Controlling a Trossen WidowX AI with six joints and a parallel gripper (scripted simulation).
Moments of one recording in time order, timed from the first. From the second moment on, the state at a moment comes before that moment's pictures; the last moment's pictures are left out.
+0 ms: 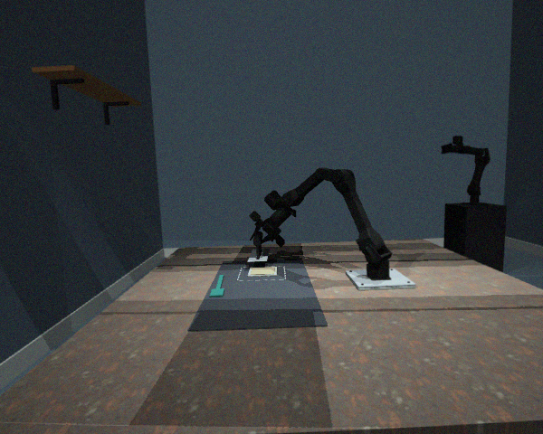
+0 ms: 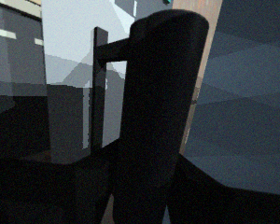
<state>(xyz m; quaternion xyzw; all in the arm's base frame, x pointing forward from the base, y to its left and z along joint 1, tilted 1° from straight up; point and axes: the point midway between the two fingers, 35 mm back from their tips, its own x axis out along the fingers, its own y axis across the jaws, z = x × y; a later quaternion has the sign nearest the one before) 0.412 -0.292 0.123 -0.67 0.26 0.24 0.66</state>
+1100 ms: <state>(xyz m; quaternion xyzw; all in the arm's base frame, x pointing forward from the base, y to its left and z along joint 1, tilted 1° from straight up) 0.391 -0.337 0.099 -0.67 0.25 0.22 0.66</state>
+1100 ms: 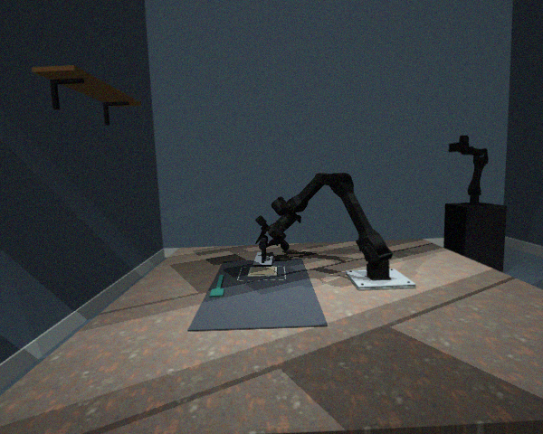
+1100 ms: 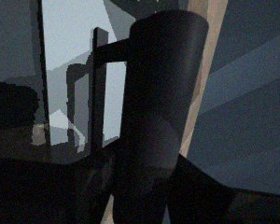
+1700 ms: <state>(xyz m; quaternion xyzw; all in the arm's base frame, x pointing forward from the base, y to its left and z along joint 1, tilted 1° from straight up) 0.393 -0.336 0.089 -0.68 0.25 0.21 0.65</state>
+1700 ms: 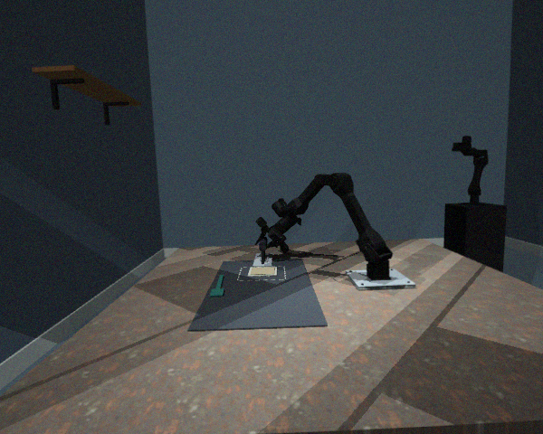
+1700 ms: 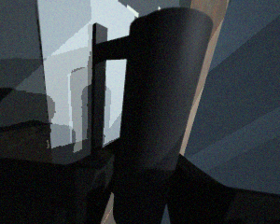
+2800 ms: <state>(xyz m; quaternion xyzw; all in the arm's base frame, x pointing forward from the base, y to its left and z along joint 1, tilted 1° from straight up) 0.391 -0.346 0.123 -0.68 0.25 0.22 0.66</state>
